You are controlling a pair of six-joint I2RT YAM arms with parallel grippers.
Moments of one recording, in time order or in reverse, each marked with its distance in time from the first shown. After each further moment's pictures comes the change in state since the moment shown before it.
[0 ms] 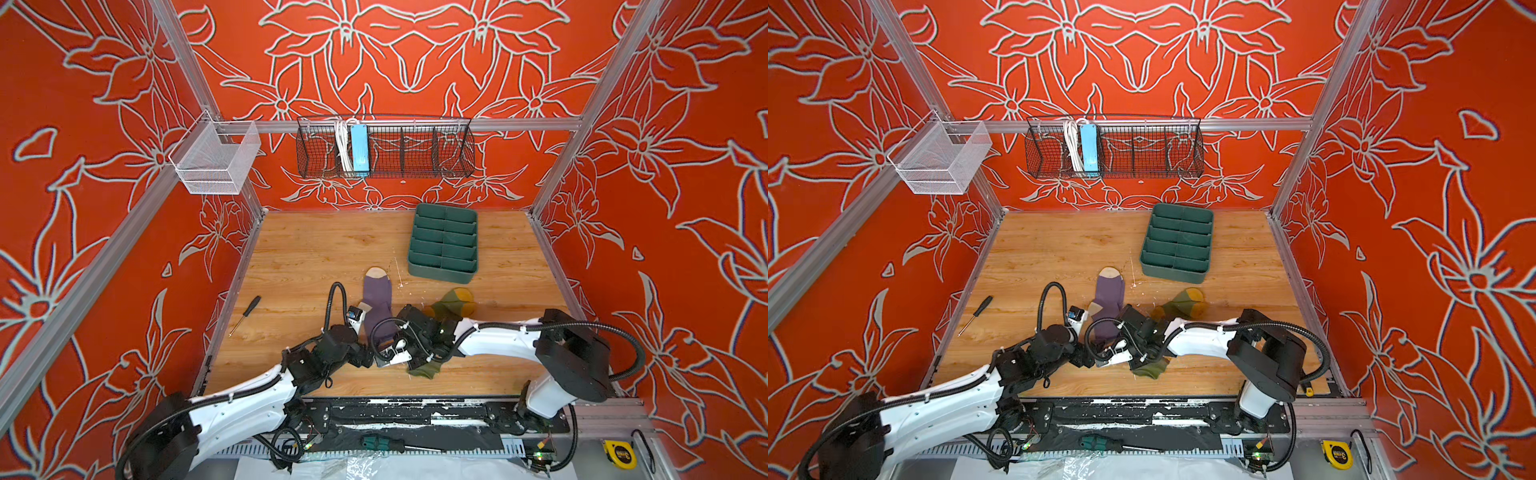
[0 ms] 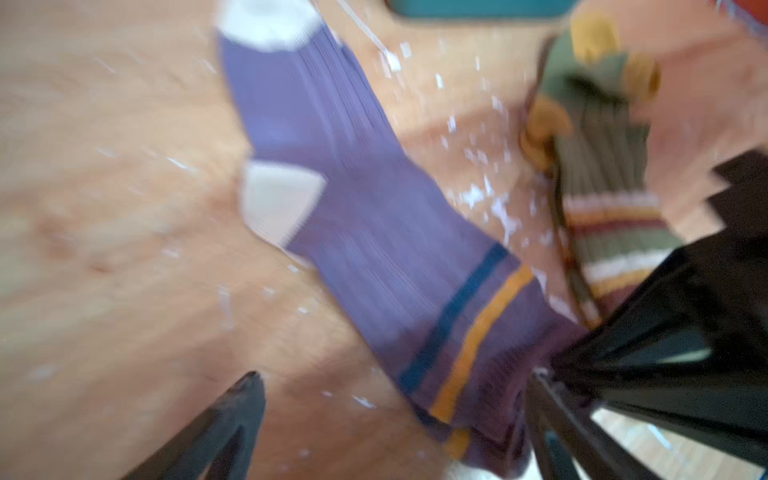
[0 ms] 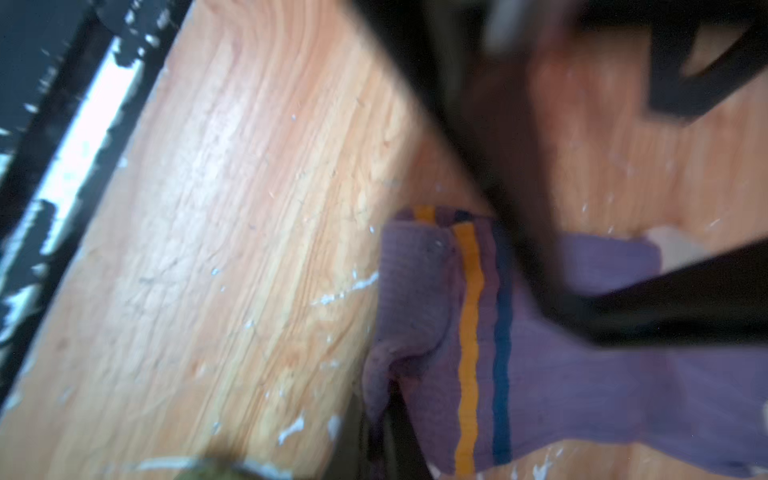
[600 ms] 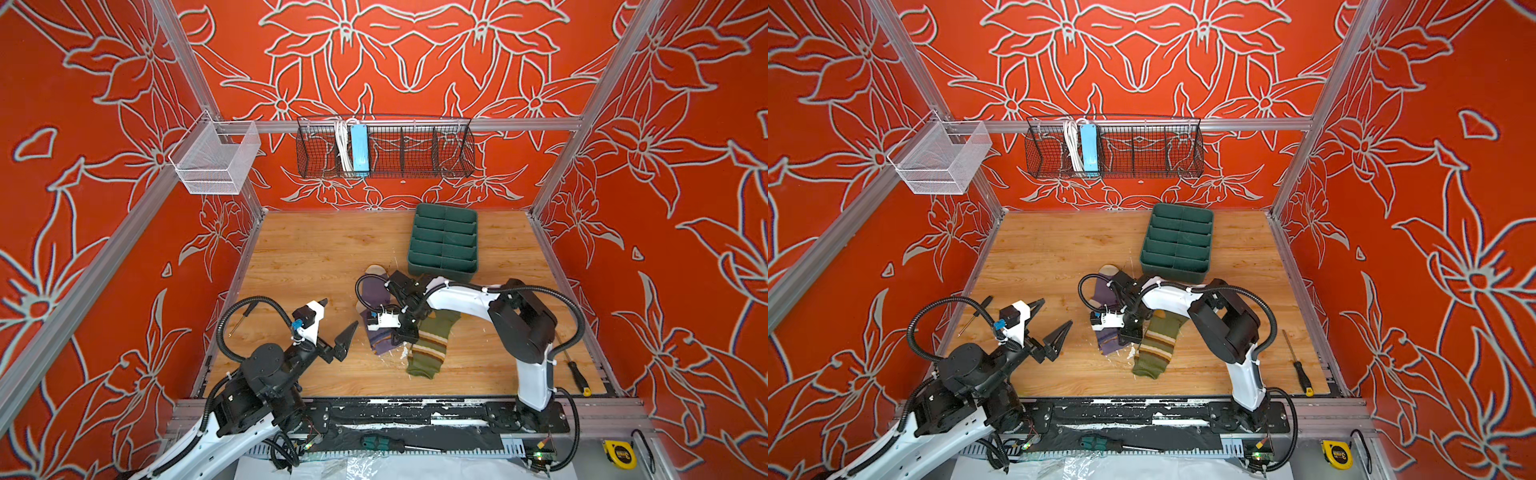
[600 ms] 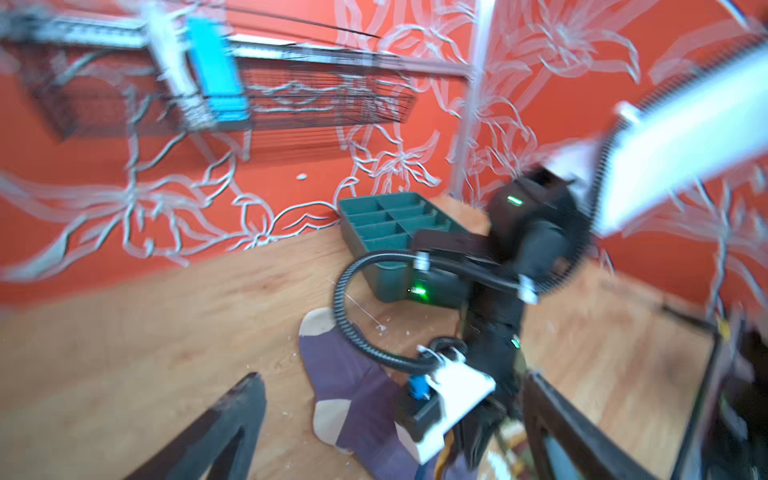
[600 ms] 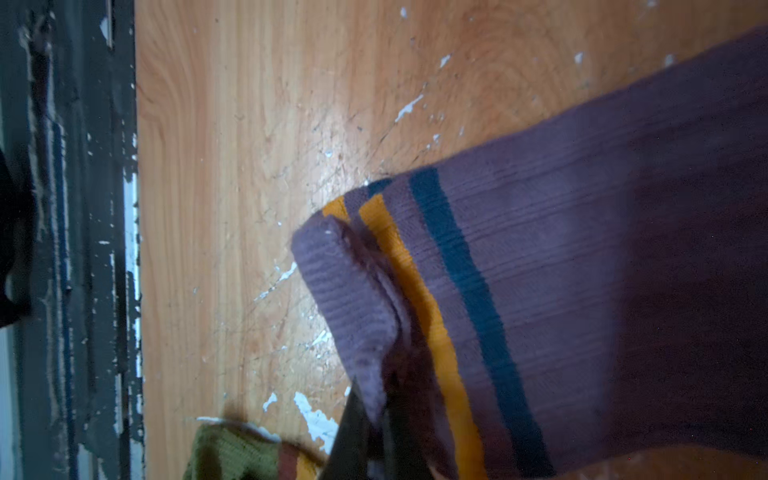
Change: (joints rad) left arm -0.013 -0.576 0.250 -0.280 0.022 0.402; right arm -0.163 0.360 0.502 -0.534 -0.281 0.203
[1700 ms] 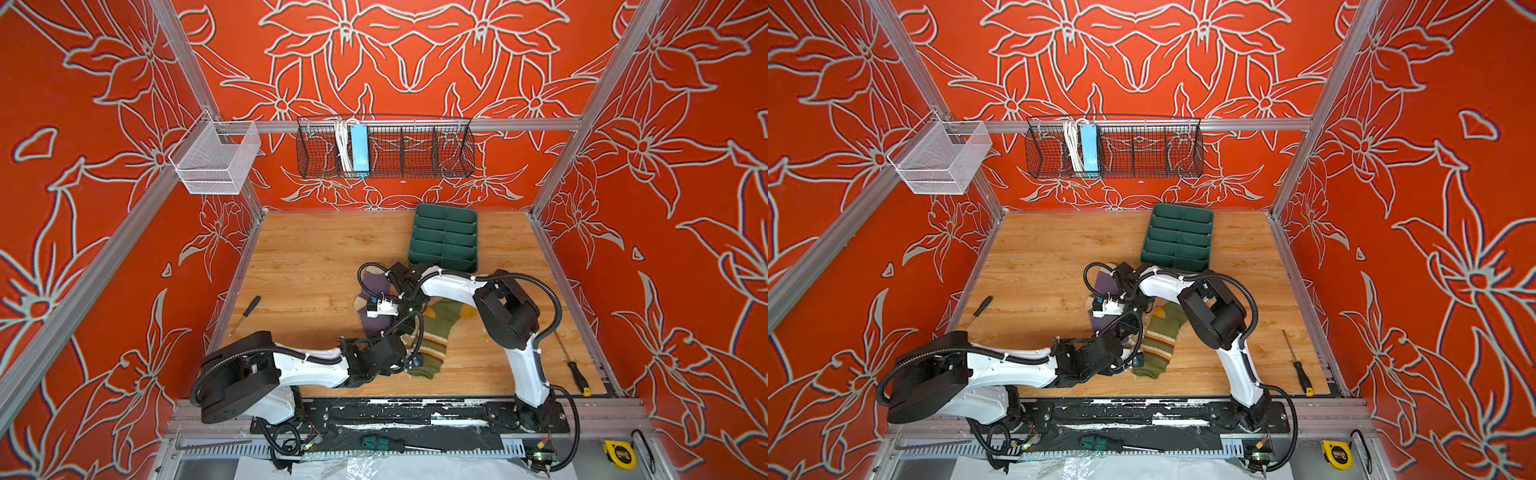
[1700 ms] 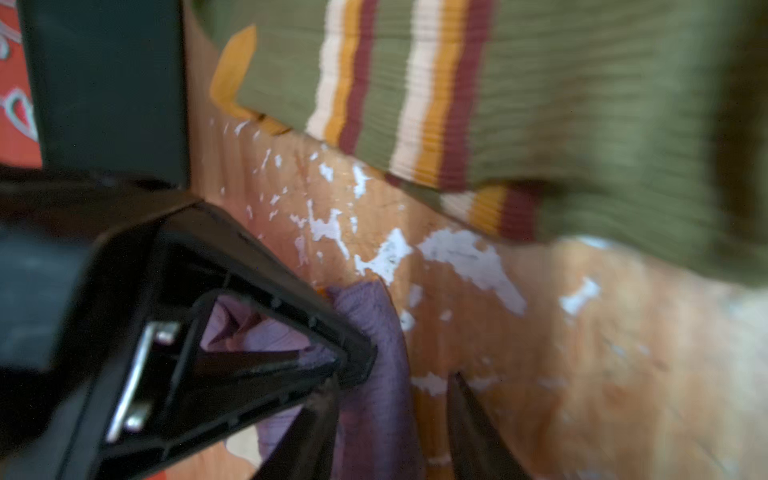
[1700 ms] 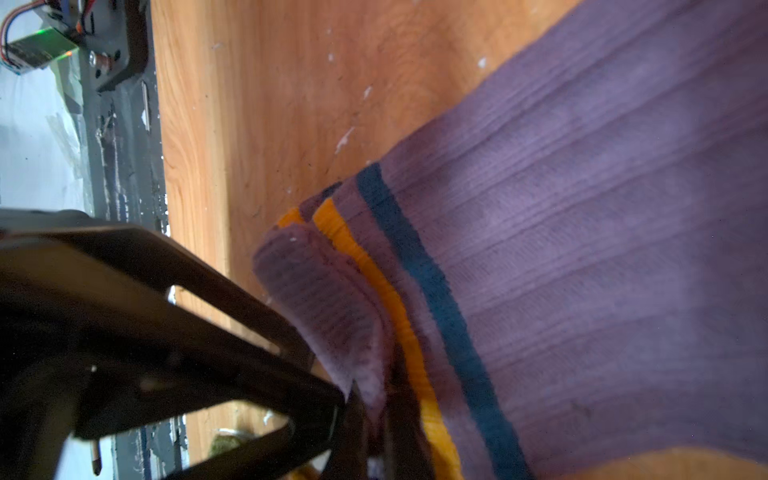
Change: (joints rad) left arm -0.286 1.250 0.018 0.365 -0.259 0.645; right arm -0.081 0.115 0.113 -0.078 -0.143 0.050
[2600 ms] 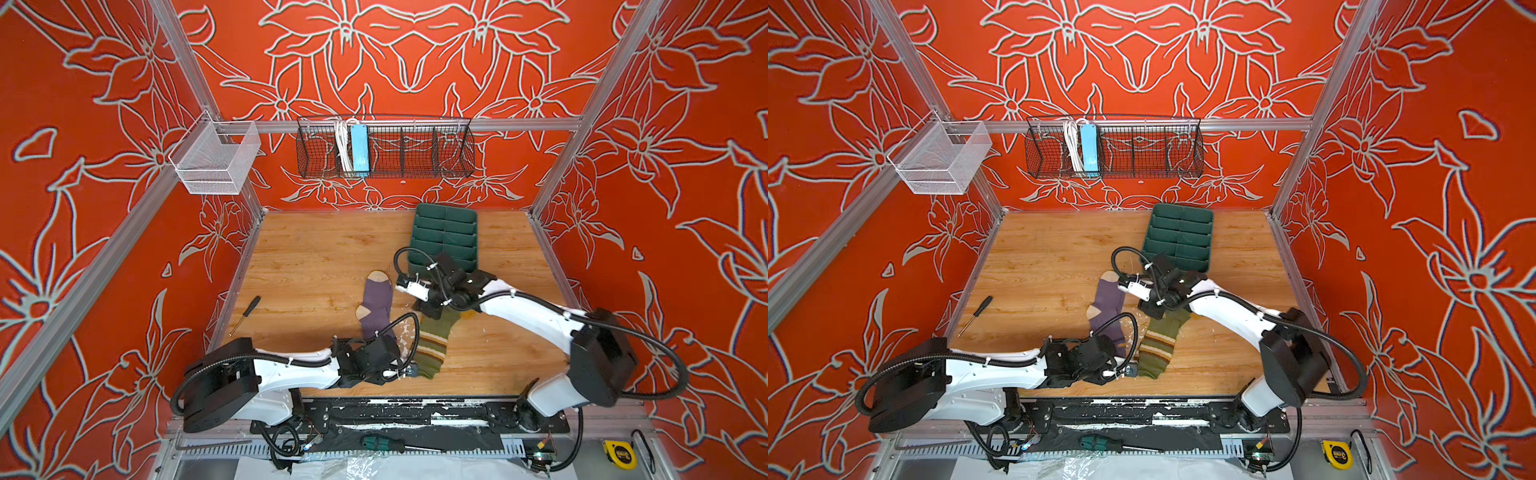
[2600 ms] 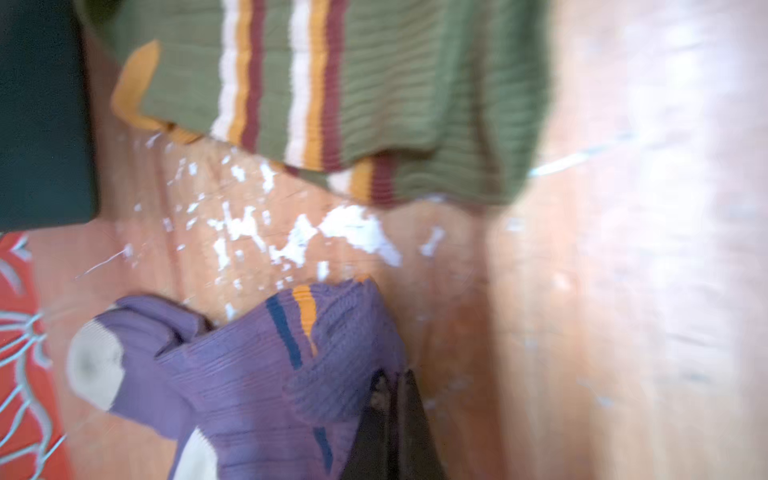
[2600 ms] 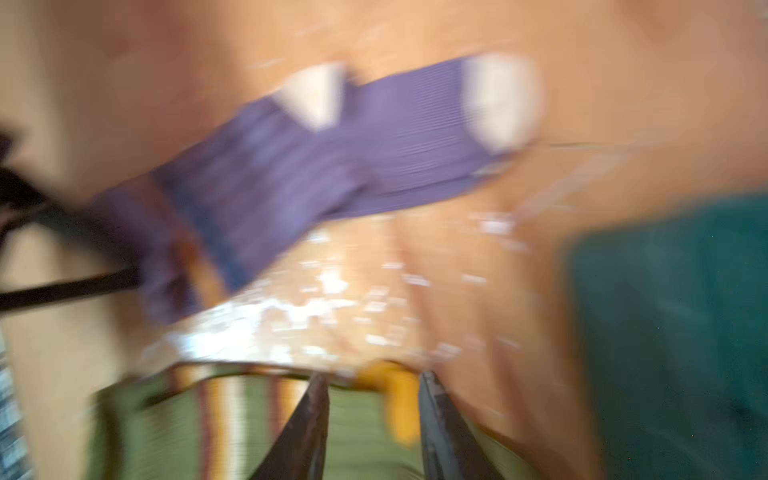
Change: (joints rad) left arm 0.006 -0.144 -0.010 -0.222 0.269 0.030; right arm -0.090 -0.646 -0.402 0.410 0.532 0.164
